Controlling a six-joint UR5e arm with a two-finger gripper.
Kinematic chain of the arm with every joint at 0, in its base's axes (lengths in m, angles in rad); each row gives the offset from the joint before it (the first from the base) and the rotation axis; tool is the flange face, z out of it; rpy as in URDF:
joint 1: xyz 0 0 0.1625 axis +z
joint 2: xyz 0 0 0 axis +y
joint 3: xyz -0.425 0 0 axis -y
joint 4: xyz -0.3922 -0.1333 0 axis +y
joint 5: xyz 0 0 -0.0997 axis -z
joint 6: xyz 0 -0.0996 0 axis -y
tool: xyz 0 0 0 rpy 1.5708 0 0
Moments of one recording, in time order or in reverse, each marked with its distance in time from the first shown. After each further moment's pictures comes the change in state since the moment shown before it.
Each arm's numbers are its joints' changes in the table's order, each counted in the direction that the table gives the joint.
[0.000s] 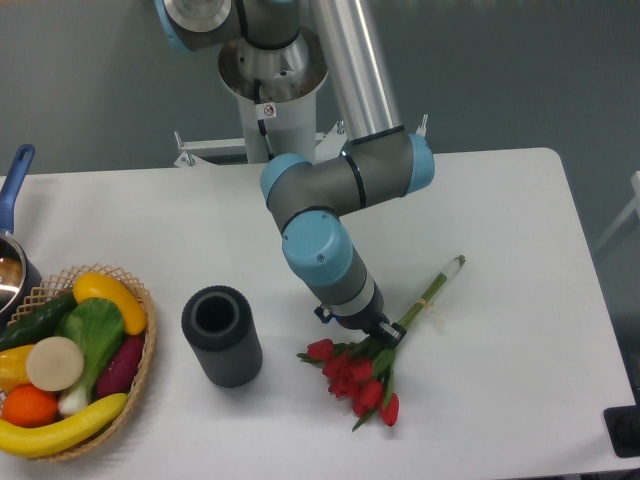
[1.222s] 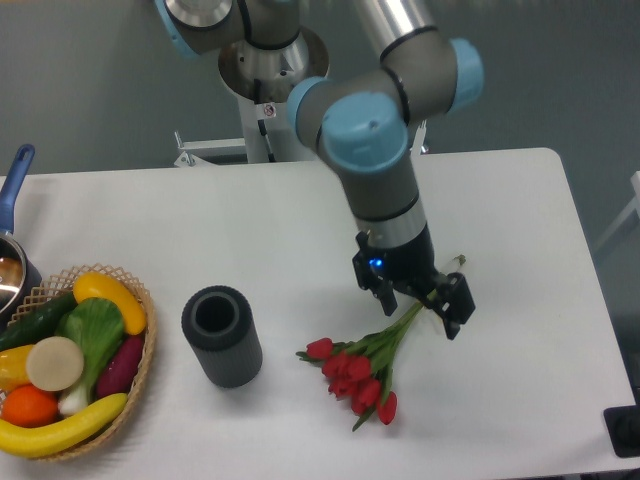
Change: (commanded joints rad) arm 0.155 -0.279 0.072 0.020 -0.302 0.038
